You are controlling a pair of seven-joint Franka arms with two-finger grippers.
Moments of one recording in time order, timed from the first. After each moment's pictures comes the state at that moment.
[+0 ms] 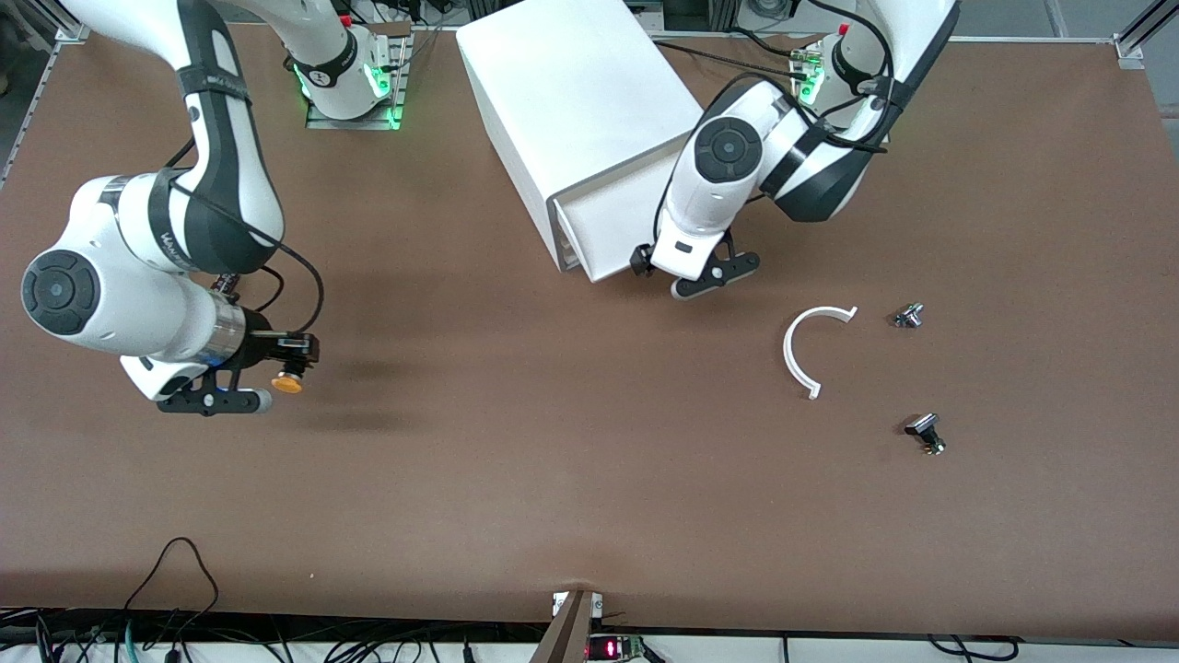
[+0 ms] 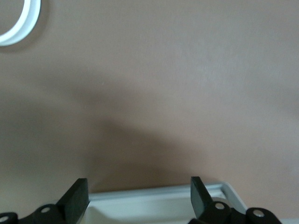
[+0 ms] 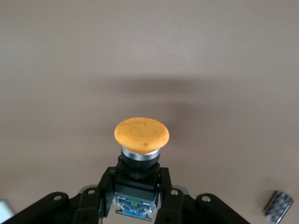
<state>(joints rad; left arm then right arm) -0.16 0.34 -0.56 -1.89 0.06 2.11 -1.15 0.43 0.44 -0.39 -1.62 0.23 1.92 -0.04</state>
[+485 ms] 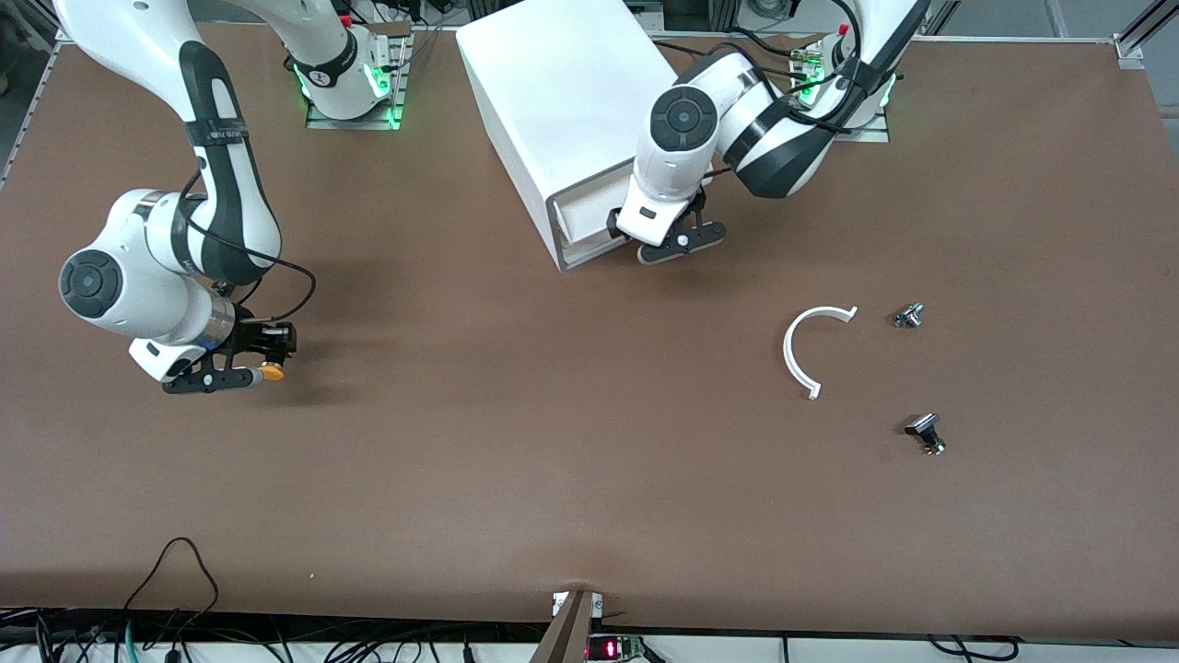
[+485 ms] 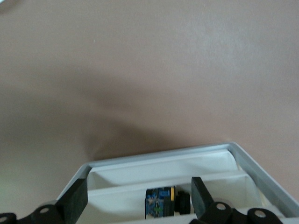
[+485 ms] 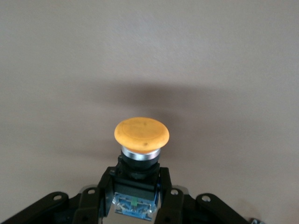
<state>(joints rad) -0.16 0.34 -0.66 -1.91 0.06 2.07 -1.18 0.42 0.43 -0.44 -1.94 0.23 2.23 -0.25</state>
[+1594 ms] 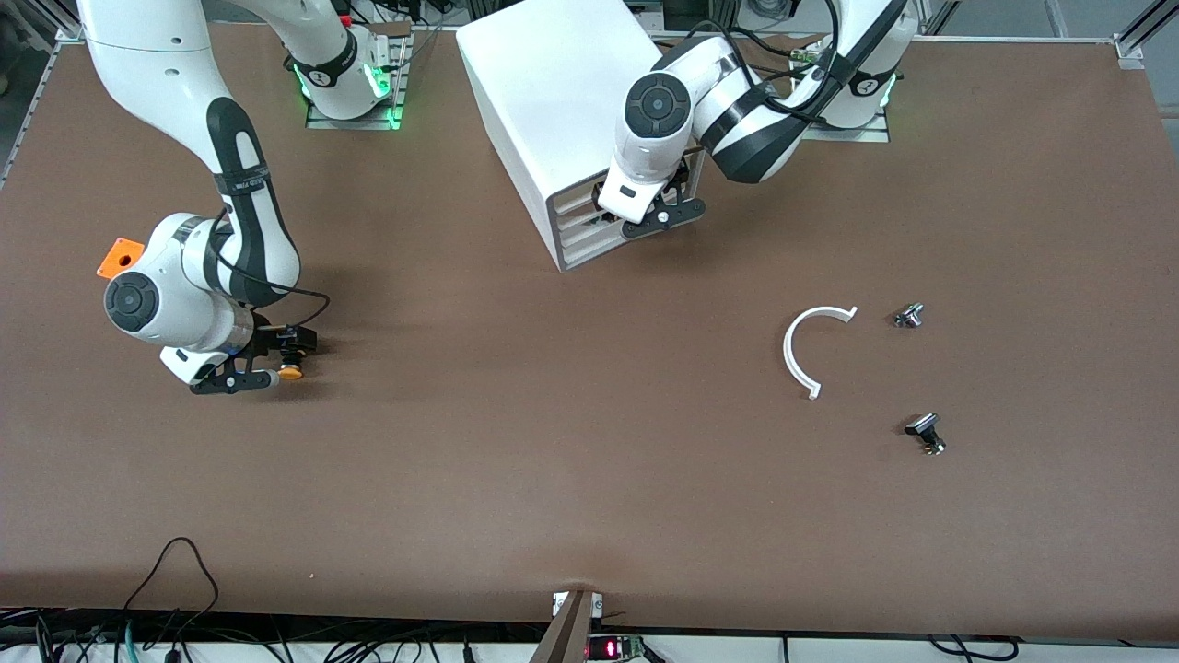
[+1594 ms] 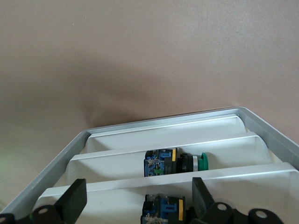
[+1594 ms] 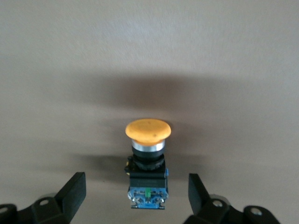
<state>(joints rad) -0.18 0.35 -0.69 -1.92 0.00 2.02 -1.21 0.41 0.54 -0.44 -1.95 0.32 2.33 -0.34</state>
